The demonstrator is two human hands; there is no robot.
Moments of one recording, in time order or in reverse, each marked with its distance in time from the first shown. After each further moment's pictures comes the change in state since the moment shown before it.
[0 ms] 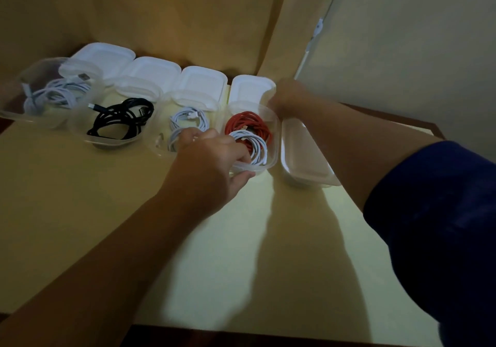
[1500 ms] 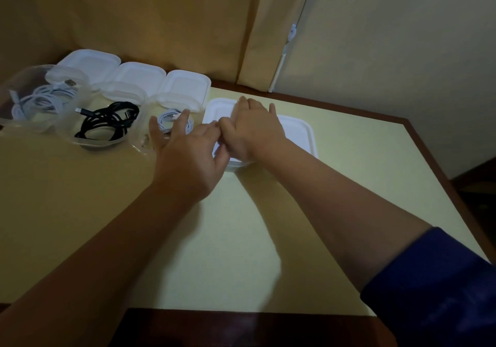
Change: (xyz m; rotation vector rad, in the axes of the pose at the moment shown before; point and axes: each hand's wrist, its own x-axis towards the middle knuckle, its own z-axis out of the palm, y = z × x) left_hand 0.006 0.006 0.009 0.243 0.007 -0.240; right_hand -0.094 -0.023 0.035 -0.030 0.090 -0.196
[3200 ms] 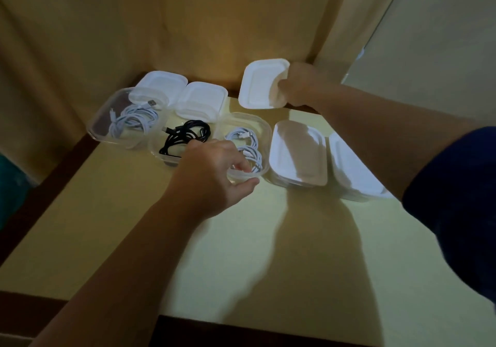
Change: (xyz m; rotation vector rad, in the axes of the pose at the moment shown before) left_hand -0.003 -0.098 -0.046 -0.471 -0.021 0.201; right_hand 0.098 -0.054 -0.073 0.106 0.044 0.123
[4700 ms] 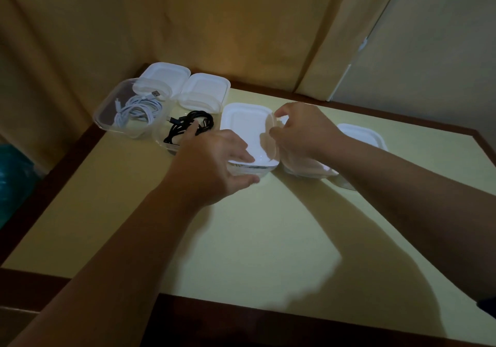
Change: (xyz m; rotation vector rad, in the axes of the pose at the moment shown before) left_hand -0.005 0.003 -0.011 0.086 -0.070 -0.074; right_hand -0.107 0.012 0.036 0.139 -0.037 -0.086
